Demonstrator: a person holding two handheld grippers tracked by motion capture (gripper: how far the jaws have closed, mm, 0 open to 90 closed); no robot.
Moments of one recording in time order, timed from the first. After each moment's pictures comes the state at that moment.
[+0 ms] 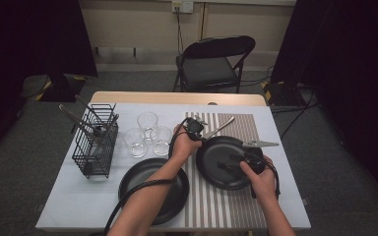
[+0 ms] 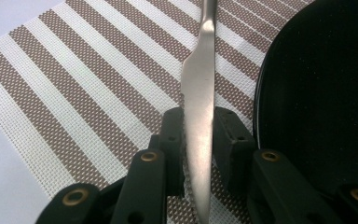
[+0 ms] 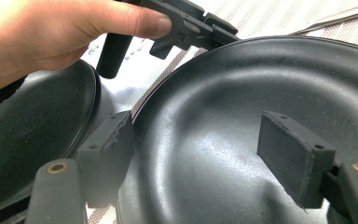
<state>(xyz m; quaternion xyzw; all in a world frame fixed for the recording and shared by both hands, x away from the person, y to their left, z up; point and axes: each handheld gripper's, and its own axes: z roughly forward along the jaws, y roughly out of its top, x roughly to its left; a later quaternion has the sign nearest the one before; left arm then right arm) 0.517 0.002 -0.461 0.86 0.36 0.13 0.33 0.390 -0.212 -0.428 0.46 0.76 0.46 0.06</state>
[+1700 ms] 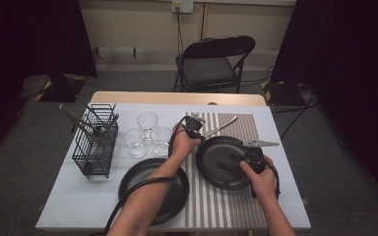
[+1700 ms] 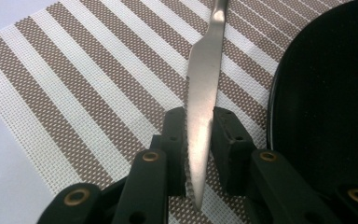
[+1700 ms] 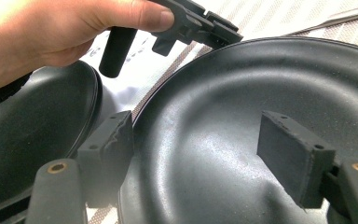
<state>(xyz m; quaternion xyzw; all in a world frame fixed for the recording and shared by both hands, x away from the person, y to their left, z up) 0.526 0.005 -0.461 0.86 0.38 0.12 0.33 0.390 -0.212 -0.427 0.46 0.76 0.46 0.06</state>
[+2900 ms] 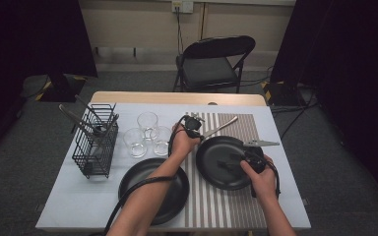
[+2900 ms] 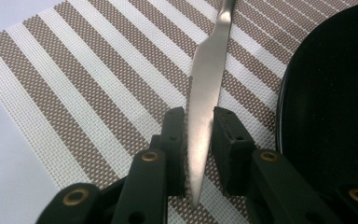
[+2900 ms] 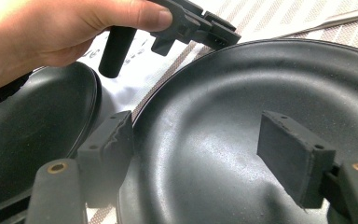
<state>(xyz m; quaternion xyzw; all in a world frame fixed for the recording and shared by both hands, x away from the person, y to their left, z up) 0.526 0.008 -0.460 0.85 0.38 0.12 0.33 0.391 -0.213 -0.427 0.46 0.76 0.46 0.06</state>
